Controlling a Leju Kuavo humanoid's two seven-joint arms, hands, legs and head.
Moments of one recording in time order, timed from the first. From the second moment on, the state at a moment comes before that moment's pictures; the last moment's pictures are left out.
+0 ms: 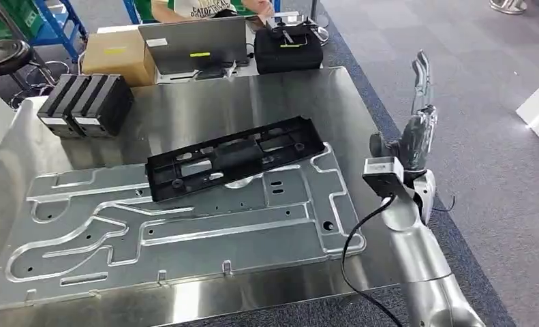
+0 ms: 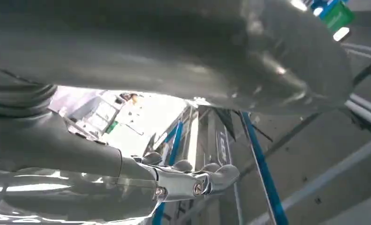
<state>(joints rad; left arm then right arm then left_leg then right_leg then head) -0.12 -0.07 1.28 -0.22 0.60 -0.13 -0.46 -0.46 -0.10 0.10 -1.53 0.54 -0.52 -0.51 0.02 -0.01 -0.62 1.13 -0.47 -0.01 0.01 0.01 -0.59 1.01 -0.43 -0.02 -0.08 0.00</state>
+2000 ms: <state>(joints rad) -0.07 -0.03 1.31 -0.25 0.60 -0.08 -0.46 0.08 0.19 -1.21 -0.84 1.21 -0.20 -0.36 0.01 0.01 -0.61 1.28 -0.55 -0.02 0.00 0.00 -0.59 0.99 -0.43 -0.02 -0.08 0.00</state>
